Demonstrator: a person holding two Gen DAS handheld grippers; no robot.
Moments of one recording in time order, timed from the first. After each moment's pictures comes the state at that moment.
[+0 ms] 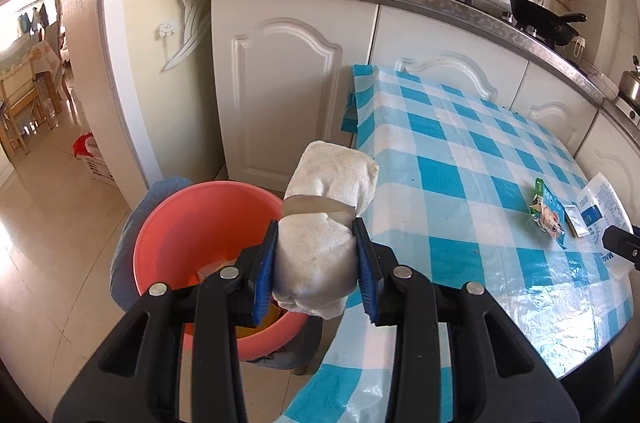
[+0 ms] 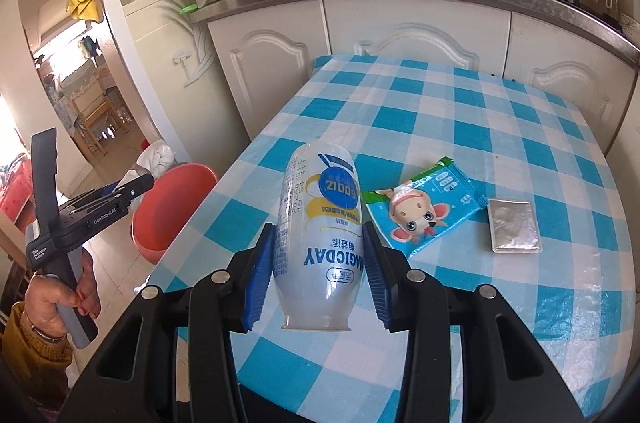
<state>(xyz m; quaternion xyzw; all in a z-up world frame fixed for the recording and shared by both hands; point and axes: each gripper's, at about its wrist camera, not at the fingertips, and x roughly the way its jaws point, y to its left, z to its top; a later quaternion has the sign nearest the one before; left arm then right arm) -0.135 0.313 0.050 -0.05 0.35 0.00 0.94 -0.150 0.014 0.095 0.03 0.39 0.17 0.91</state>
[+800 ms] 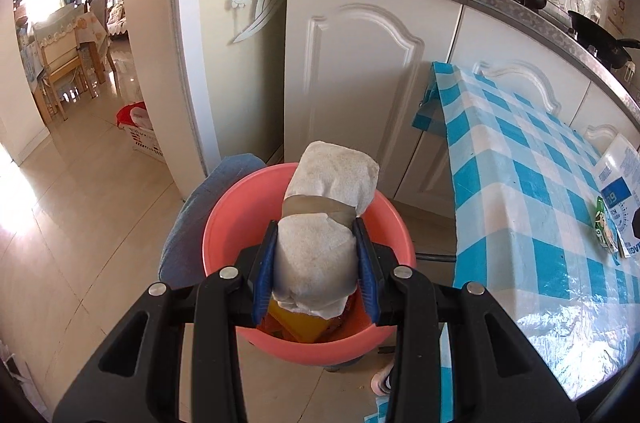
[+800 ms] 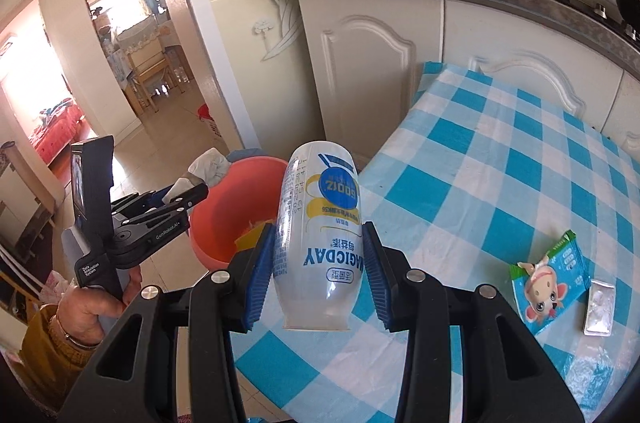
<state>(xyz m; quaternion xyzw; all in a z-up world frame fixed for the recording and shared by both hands) -0.133 0.385 0.023 -0.08 0.36 0.09 0.92 -0.114 0.139 0.109 -0.03 0.40 0.28 0.87</state>
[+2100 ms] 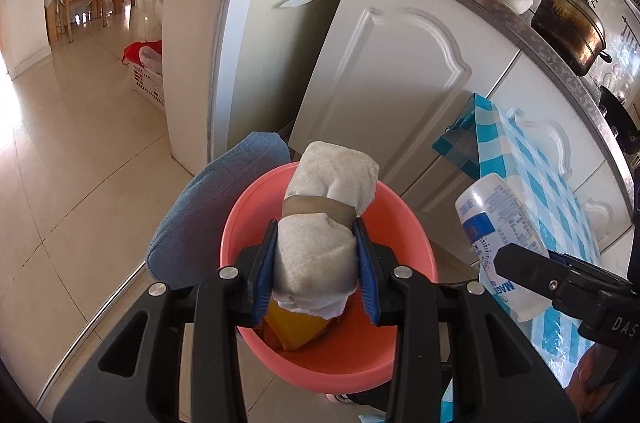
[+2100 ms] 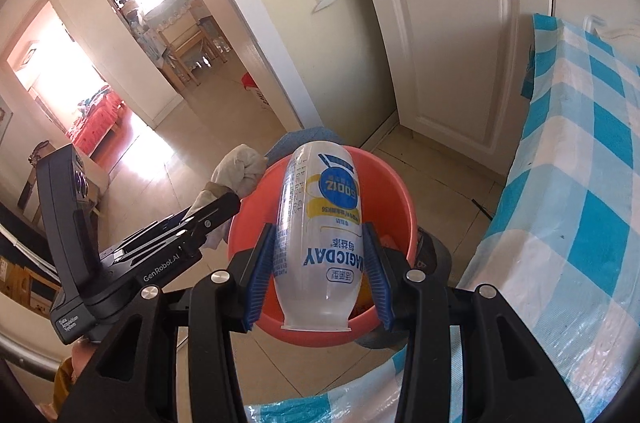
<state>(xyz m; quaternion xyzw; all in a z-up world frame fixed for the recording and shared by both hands) -0.108 0.454 -0.004 -0.21 0.38 0.10 0.90 -0.031 0.264 0.040 0.01 0.47 0.36 0.80</state>
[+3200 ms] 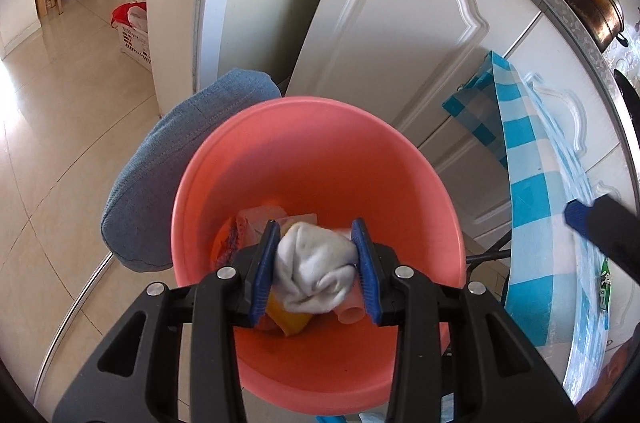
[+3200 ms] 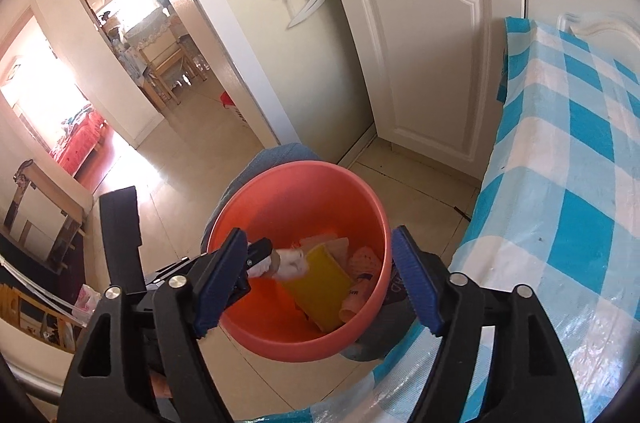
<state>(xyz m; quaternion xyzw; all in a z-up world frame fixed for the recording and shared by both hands) -0.079 0.441 -0.058 -0.22 0.44 0.08 0.86 -0.033 0.253 0.043 0.02 0.45 0.32 0.83</state>
